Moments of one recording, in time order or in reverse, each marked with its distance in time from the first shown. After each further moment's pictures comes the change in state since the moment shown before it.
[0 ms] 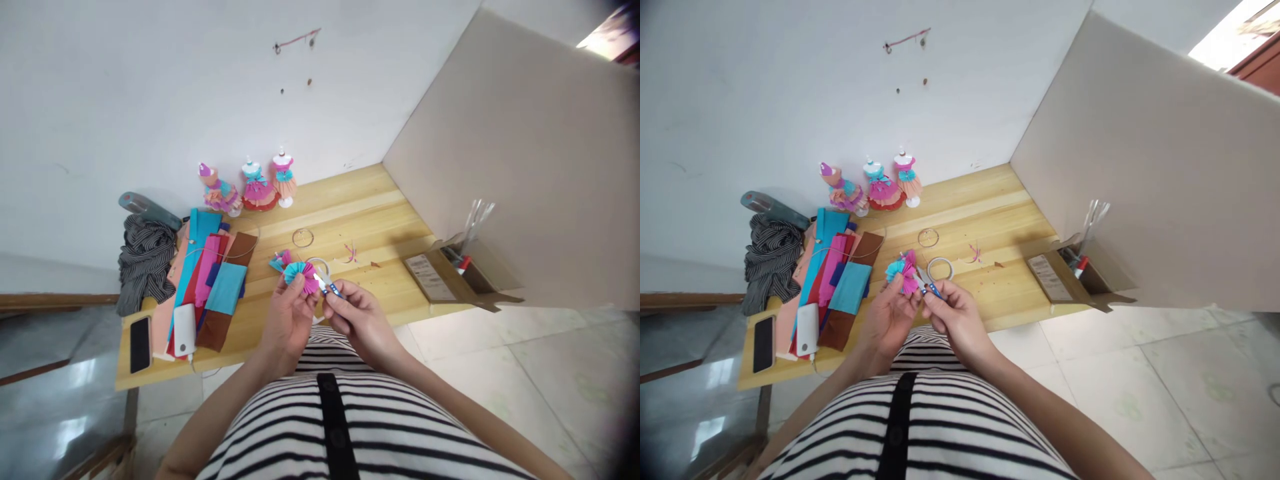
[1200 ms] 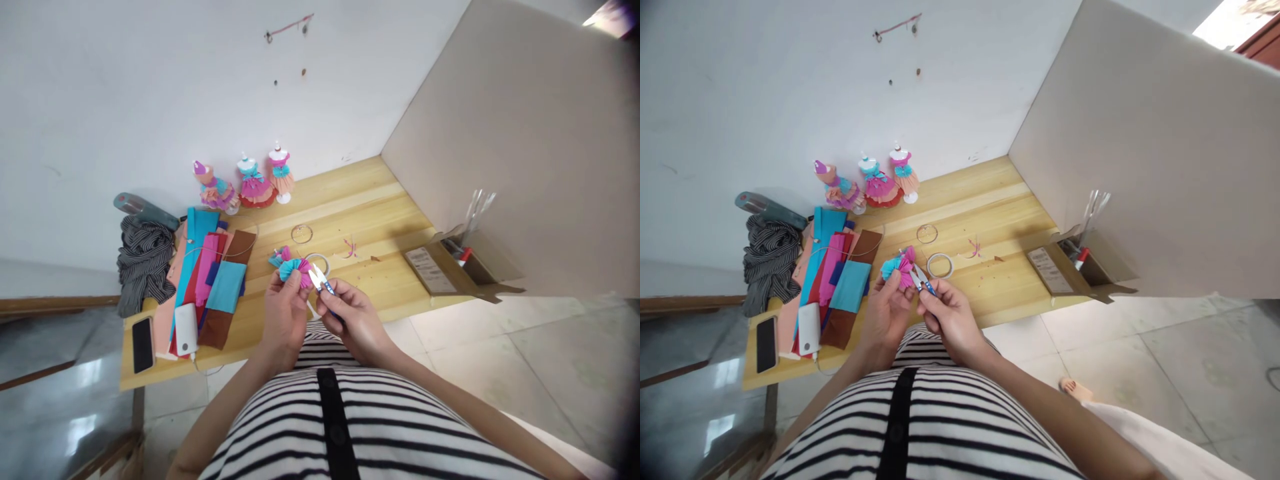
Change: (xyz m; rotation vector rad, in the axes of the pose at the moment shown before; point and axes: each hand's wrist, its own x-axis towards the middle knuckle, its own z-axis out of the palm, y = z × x) left_hand 0.007 -0.005 -0.003 0.095 0.001 0.198; right_hand 0.002 0.010 0.007 0.116 0.028 0.045
